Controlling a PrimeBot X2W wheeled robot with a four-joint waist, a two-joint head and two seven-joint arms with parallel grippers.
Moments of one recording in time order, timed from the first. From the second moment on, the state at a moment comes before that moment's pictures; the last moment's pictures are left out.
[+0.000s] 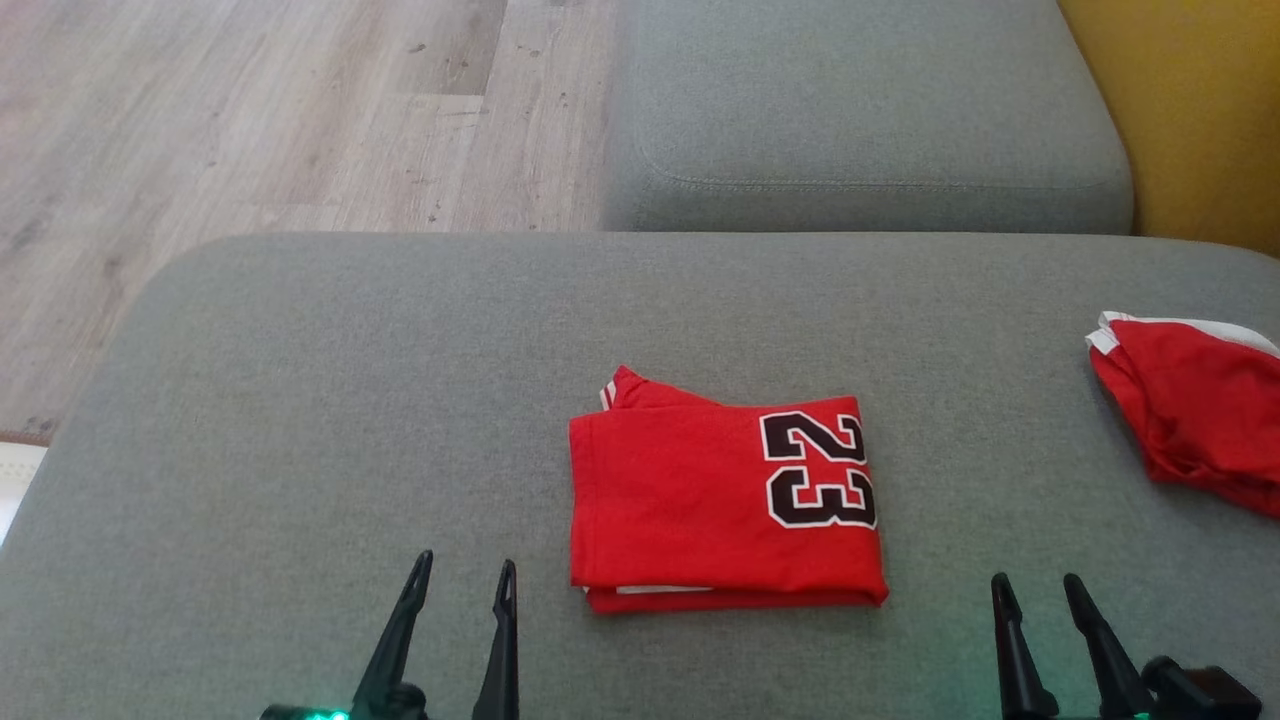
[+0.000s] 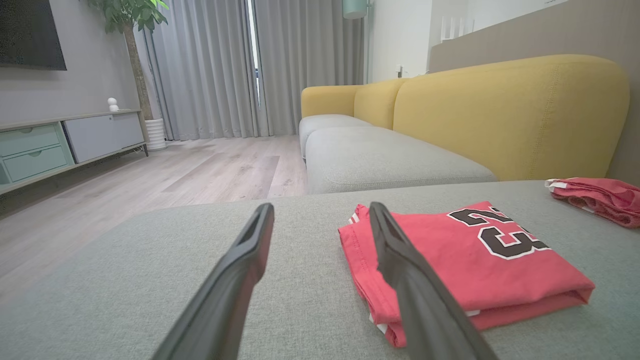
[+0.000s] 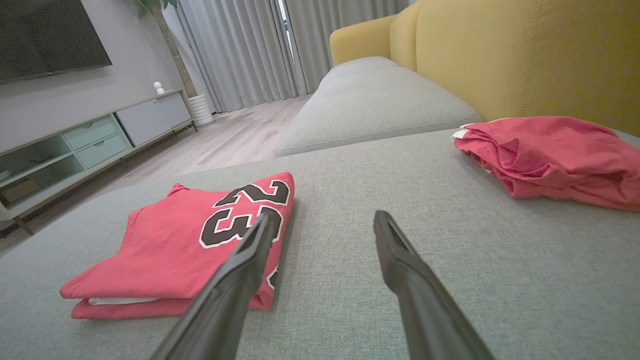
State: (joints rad) left arm 0.17 0.14 -0.42 0.06 -0.15 0.20 -0.25; right arm 0.25 -0.08 0.05 0.21 0.28 0.13 -0.25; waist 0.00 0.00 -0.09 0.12
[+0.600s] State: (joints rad) left arm 0.18 0.11 -0.40 0.07 -0.13 0.17 -0.25; right arm 0.13 -0.11 0.20 0.40 0.45 0.13 -0.17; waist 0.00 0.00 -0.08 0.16
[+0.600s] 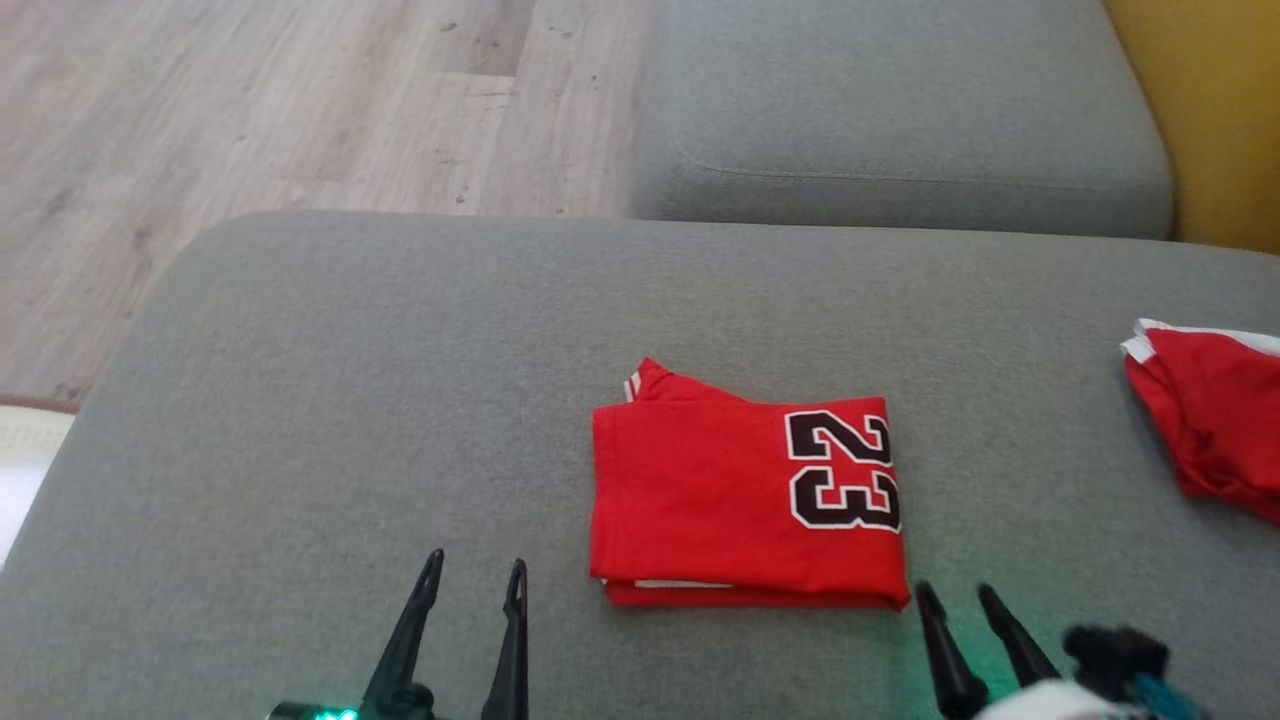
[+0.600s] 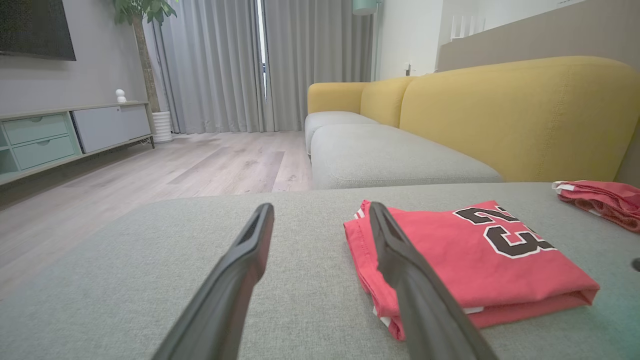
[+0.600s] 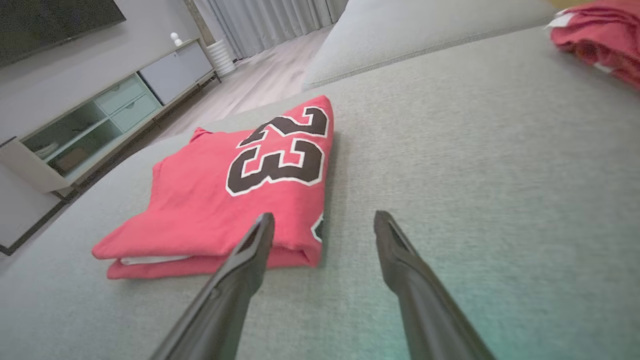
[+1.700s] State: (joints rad) left arm 0.20 0.11 -0.42 0.09 -0.09 0.12 -0.25; right arm -0.18 -0.23 0.38 0.76 0.96 0.13 -0.02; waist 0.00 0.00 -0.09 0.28
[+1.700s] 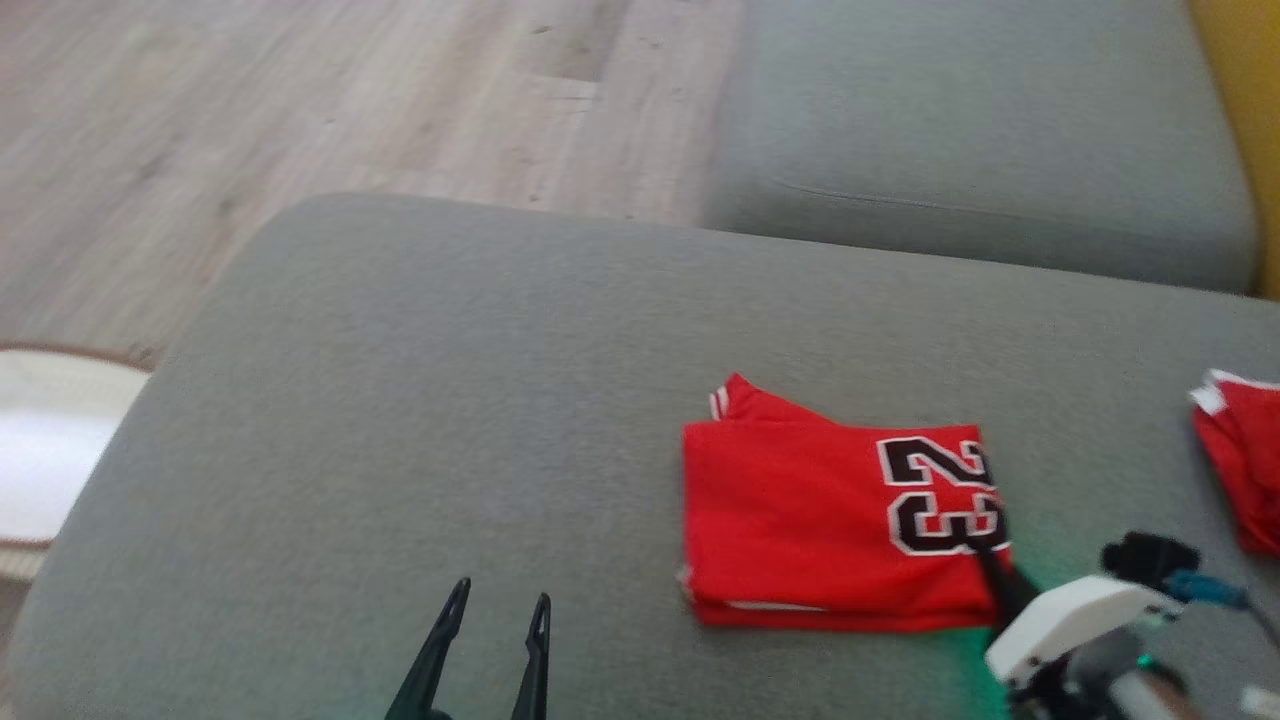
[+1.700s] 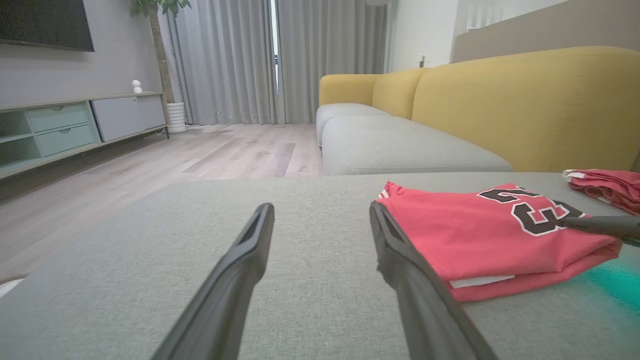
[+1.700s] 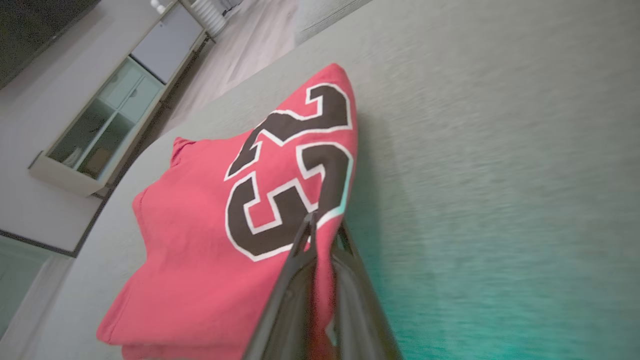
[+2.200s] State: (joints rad) left arm 0.13 0.08 -0.41 0.05 -0.10 0.12 -0.25; right arm -0.56 -0.58 0.42 0.72 0.87 0.13 0.05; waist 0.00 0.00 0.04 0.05
